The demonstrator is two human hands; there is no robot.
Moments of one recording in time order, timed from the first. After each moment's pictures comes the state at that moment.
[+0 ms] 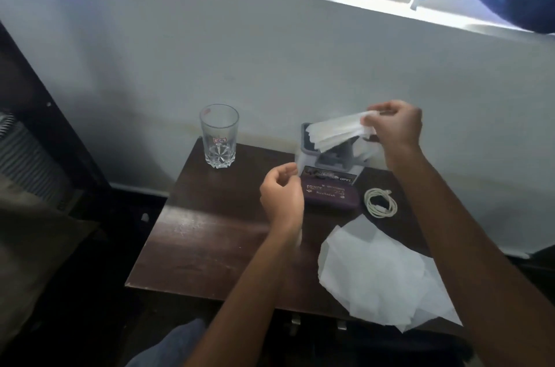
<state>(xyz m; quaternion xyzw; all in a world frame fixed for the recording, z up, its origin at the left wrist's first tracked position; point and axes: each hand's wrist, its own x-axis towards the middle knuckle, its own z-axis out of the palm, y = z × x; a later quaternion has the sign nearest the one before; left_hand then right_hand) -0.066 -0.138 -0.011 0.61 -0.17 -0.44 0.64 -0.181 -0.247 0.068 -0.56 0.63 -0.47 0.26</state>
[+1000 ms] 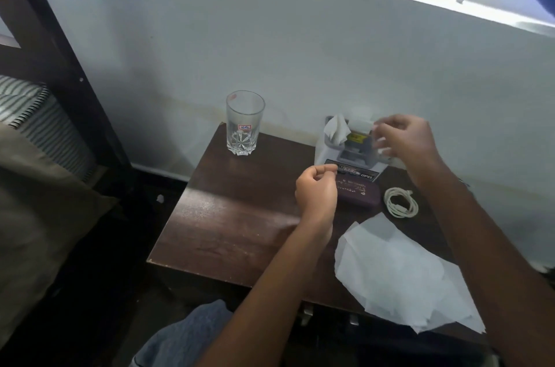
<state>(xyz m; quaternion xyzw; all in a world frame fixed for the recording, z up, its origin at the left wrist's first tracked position) -0.074 -0.136 -0.009 0.59 -0.17 -0.53 0.59 -0.175 -0.230 0.053 -0.62 0.63 -0.34 0.32</state>
